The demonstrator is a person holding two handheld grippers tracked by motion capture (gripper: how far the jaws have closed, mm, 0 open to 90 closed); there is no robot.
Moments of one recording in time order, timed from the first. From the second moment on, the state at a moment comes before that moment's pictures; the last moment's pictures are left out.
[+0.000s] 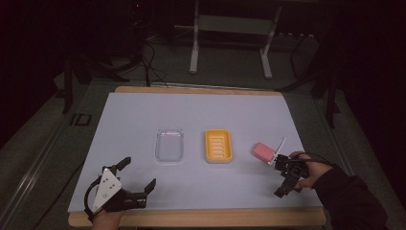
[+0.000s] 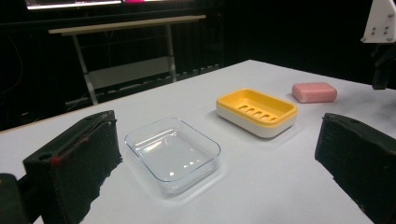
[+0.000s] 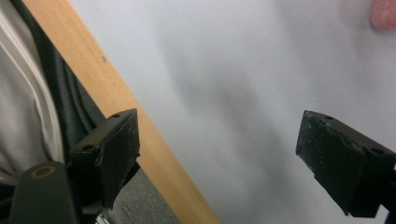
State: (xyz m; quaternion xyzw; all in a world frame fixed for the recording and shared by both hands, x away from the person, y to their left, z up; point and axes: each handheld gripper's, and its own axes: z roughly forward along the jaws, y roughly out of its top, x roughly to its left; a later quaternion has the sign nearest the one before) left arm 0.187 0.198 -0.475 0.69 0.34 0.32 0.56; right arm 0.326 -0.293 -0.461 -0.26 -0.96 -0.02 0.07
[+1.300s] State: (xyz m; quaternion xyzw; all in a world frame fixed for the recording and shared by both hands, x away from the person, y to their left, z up) left arm 0.187 0.197 -0.475 0.69 0.34 0.32 0.55; right arm 0.402 -0.303 -0.465 -0.28 -0.96 -0.05 0.02
